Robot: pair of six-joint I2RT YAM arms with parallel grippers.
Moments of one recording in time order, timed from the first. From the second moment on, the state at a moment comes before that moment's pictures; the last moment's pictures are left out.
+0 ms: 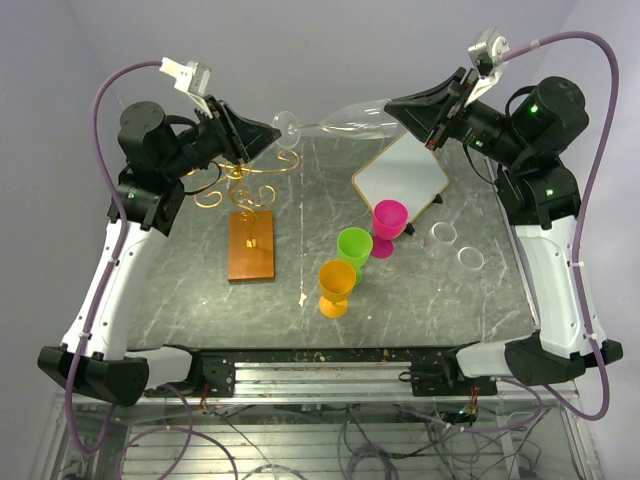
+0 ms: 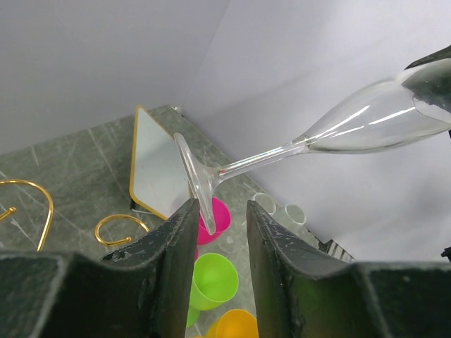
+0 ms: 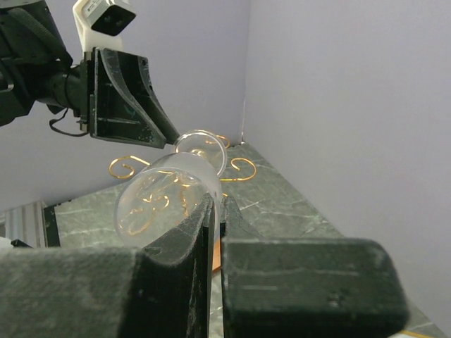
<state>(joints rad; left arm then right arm) -0.26 1.24 1.52 -0.16 0.66 -0.51 0.34 1.35 1.94 -0.37 -0.70 0.08</state>
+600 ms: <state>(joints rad) -0.26 1.27 1.49 -0.12 0.69 -0.58 0.34 1.35 1.92 -0.36 -0.73 0.08</state>
